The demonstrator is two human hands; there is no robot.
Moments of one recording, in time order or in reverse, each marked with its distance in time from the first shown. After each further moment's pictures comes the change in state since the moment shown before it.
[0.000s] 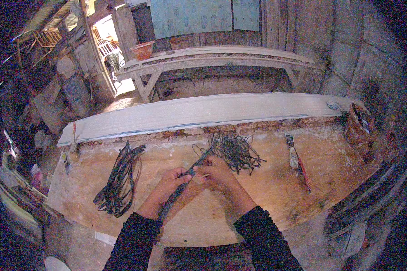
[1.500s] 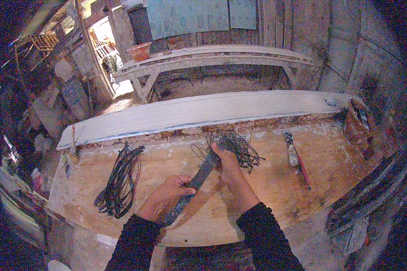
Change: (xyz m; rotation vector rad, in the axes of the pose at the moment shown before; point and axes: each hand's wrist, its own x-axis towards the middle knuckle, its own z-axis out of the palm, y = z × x) left_hand -0.009 0.010 0.008 -0.099 -0.314 -0.049; right_hand 0.020 0.010 -0.030 0.419 0.216 -0.045
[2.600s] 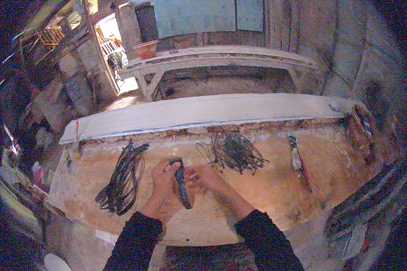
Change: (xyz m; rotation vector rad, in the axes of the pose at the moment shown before) left_hand 0.014 -0.021 -0.016 -0.214 0.740 0.394; right_hand -0.051 0.008 0.056 -0.484 -0.292 0.105
